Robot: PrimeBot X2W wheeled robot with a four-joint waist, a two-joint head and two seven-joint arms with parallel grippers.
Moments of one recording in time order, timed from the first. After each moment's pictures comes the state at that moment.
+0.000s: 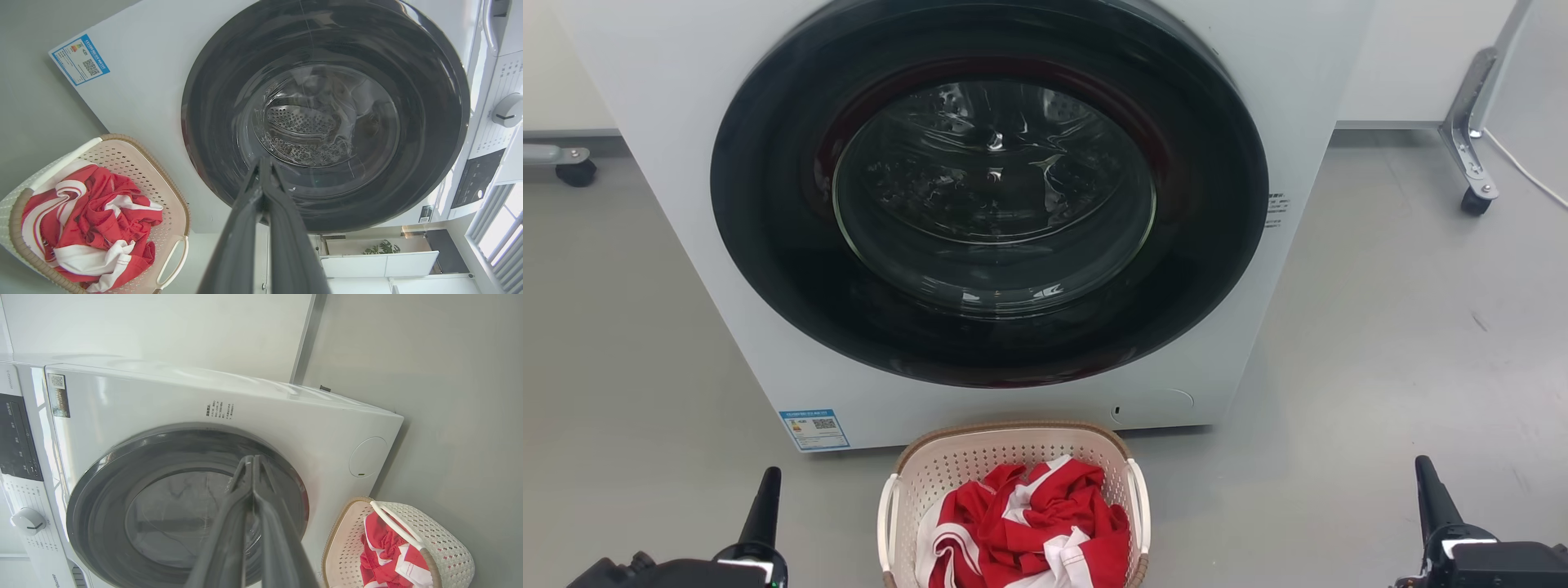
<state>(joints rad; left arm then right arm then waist) -0.03 0.05 0.06 0.27 -1.39 -0.09 0.07 -0.05 -0.05 -0.09 0.27 1.40 0.08 0.06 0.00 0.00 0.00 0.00</state>
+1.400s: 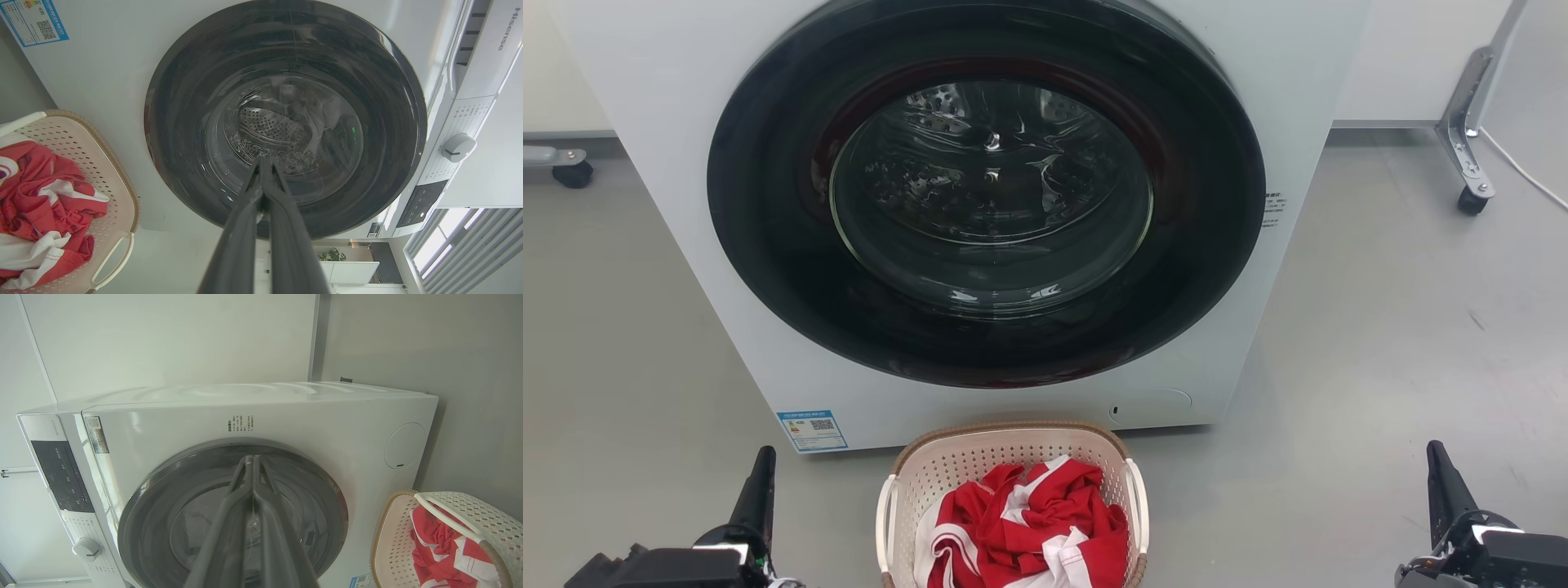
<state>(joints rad) -0.08 0.04 0.09 0.29 -1.60 -0.12 0.11 -0.09 -0.04 -0.13 0.30 1.60 0.12 0.11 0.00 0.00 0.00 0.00</state>
